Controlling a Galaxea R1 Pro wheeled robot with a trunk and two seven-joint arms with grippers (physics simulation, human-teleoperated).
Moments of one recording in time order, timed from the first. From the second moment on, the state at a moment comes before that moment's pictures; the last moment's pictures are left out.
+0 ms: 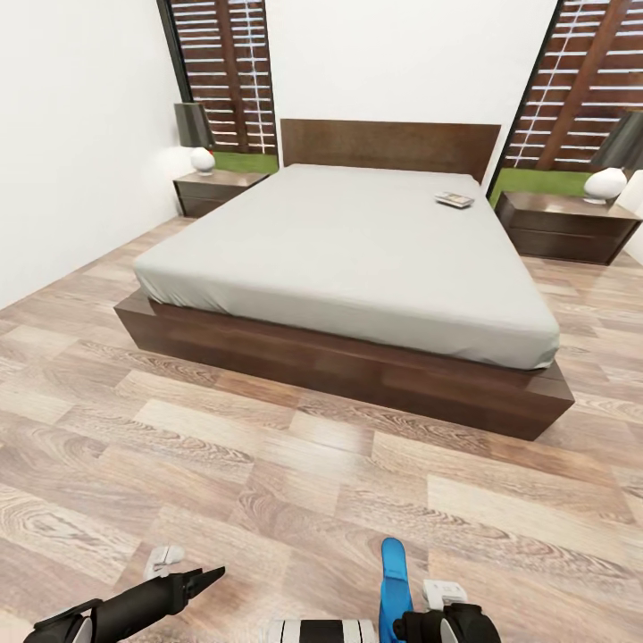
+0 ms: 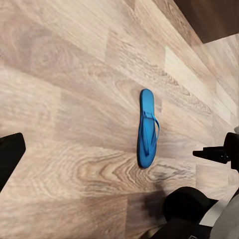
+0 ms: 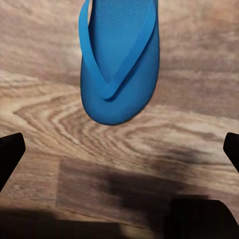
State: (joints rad) left arm -0.19 0.19 0.23 -0.90 0.18 0.45 -1.00; right arm -0.23 0.03 0.05 -0.84 -0.15 0.64 -0.02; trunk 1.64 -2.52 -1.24
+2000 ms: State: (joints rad) left arm -0.20 0.17 0.23 -0.90 0.18 0.42 -1.00; right arm -0.23 0.02 0.04 -0.85 -0.14 0.46 -0.09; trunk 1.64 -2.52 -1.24
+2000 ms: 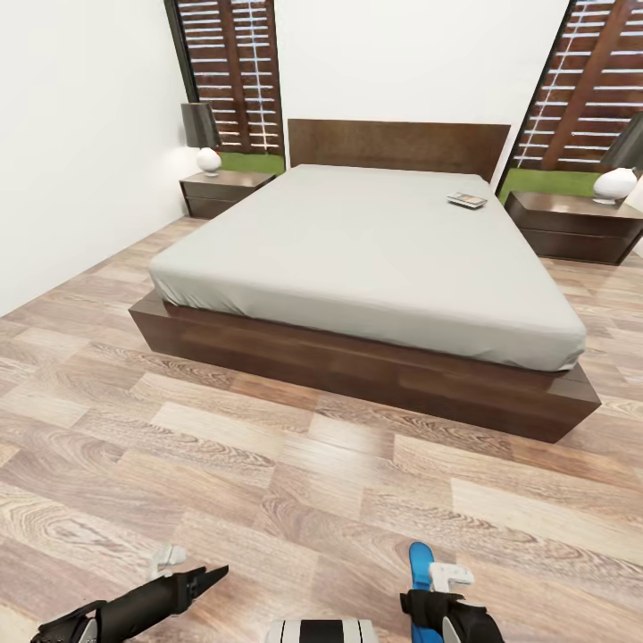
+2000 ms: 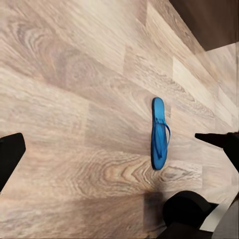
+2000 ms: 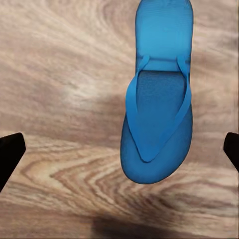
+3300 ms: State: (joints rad) left arm -0.26 0.15 0.23 -1.02 0.25 0.43 -0.91; right arm -0.23 0.01 0.03 -0.93 -0.14 0.43 -0.11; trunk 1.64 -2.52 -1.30
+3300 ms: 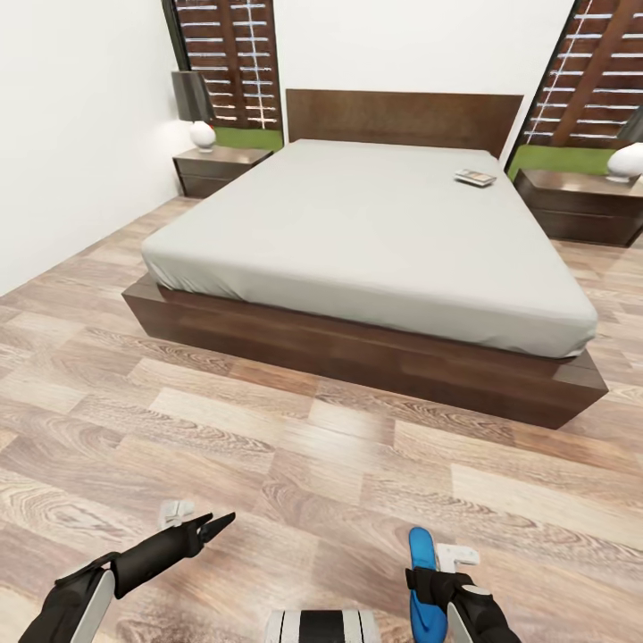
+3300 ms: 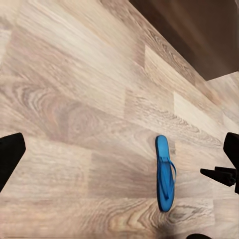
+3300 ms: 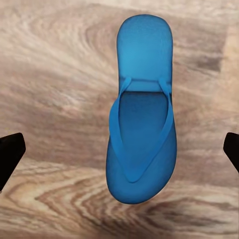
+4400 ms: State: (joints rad) left arm -0.26 0.19 0.24 -1.02 0.31 0.59 -1.25; right arm -0.23 0.01 0.03 -1.00 -0.14 0.44 -0.11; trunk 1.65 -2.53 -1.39
